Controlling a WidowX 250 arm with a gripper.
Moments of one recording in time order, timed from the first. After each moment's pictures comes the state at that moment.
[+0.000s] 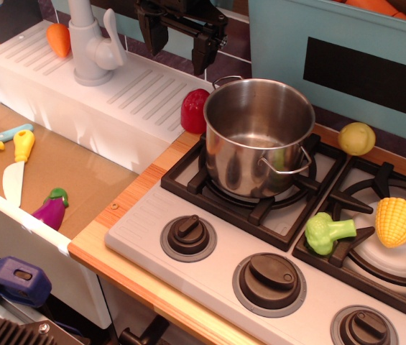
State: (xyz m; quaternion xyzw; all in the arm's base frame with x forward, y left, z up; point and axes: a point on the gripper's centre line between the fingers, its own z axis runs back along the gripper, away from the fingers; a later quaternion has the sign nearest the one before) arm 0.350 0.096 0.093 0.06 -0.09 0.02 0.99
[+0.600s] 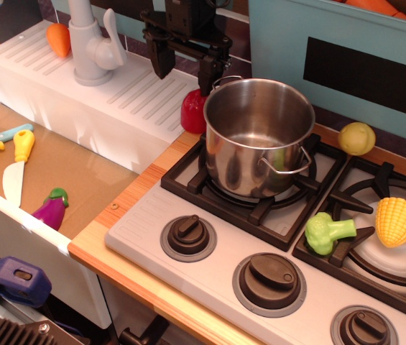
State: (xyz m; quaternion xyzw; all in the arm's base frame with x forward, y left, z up) arm 0.352 0.093 0.064 0.03 -0.08 0.03 1.00
